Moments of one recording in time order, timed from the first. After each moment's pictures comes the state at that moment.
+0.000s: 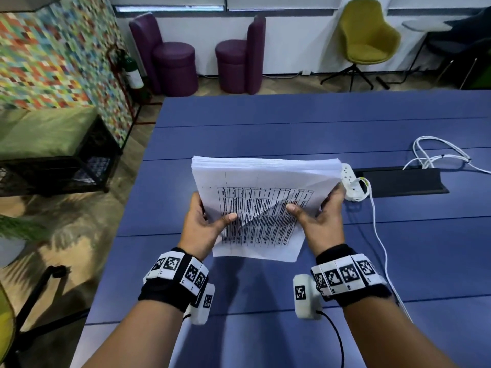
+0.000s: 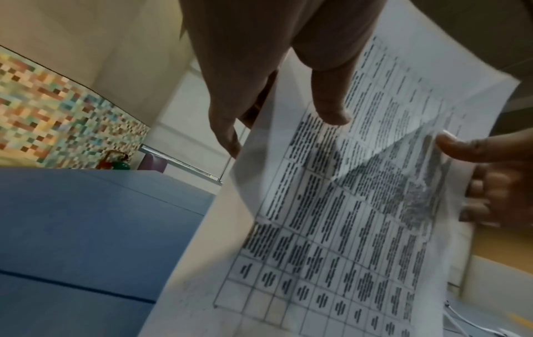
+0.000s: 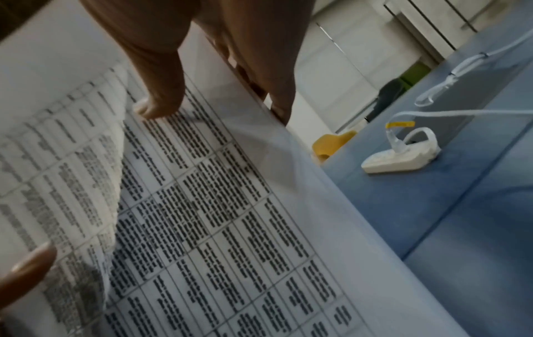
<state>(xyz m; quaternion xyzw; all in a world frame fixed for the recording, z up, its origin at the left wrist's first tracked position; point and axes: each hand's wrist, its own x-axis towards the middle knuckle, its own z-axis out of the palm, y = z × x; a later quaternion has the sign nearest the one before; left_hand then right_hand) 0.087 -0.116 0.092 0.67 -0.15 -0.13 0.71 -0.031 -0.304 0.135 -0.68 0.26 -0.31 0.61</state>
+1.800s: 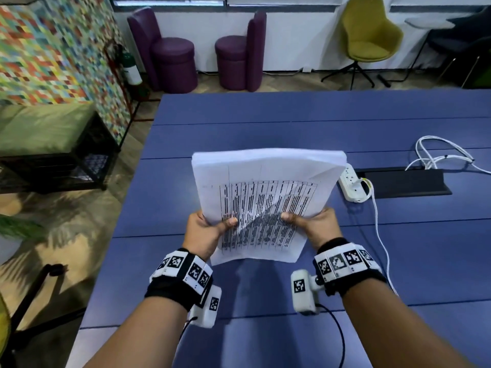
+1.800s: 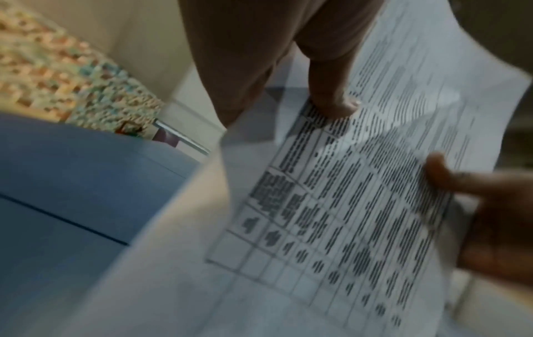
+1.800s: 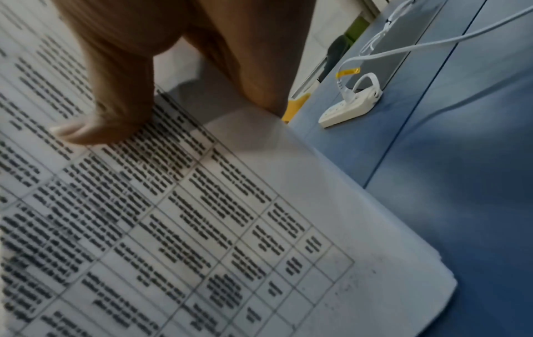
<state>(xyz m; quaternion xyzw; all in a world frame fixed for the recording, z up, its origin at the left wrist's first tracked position) 0.082 -0.129 0.096 0.64 -0.07 -0.18 0.74 -0.012 -0.337 0.084 -0.66 0.32 -0.14 0.66</state>
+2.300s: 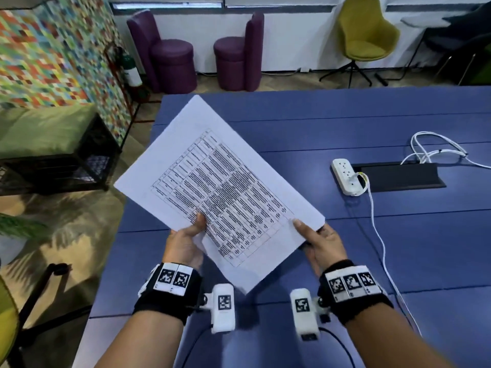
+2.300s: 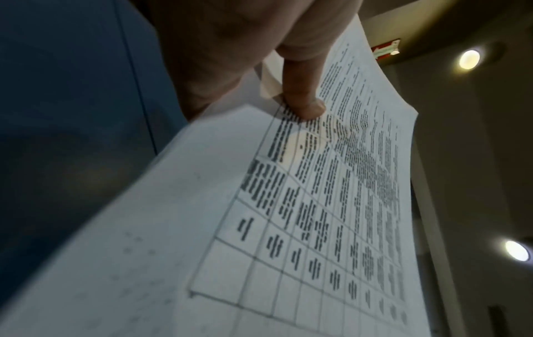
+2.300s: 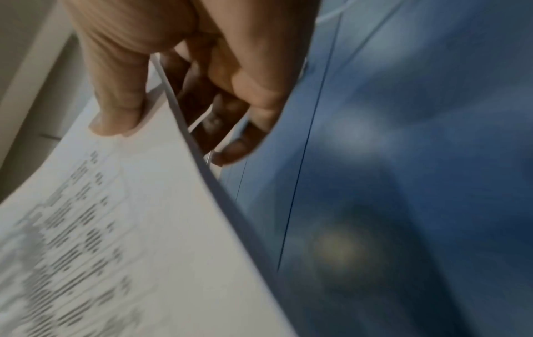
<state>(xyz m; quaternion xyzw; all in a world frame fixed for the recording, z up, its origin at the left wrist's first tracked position) 0.075 -0.081 0.068 0.37 0.21 -0.25 0.87 -0.059 -0.306 0.073 -0.45 0.27 -0.17 0.84</state>
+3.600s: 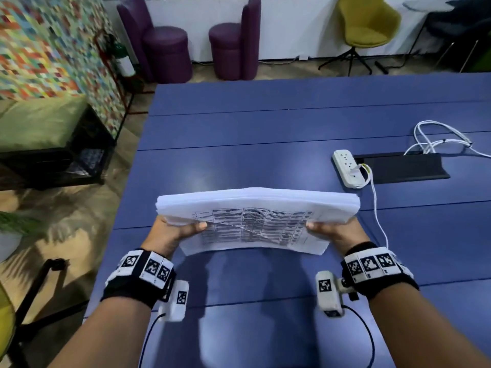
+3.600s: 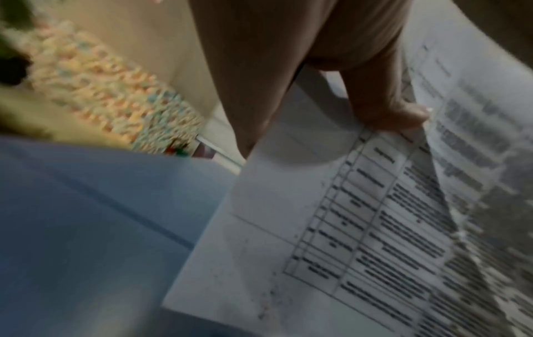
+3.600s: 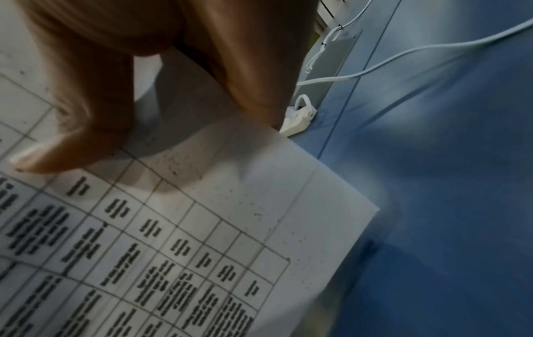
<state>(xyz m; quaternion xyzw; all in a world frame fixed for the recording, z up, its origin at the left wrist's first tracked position) 0.106 -0.055 0.065 0.61 -0.10 -0.22 0.75 -0.063 -0.360 0.065 -0.57 0.27 -0.14 0.76</state>
